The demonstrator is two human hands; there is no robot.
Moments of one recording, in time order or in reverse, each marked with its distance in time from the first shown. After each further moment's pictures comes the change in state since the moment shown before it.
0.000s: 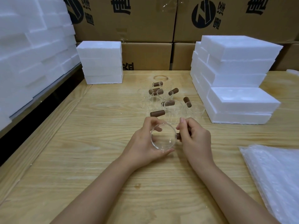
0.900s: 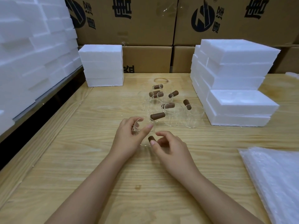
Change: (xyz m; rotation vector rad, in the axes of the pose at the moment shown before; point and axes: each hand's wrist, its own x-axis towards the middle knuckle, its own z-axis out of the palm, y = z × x) left_hand 0.009 -0.025 -0.022 -0.102 0.232 -0.280; right_hand -0.026 -0.020 0.020 -0.124 -0.388 0.095
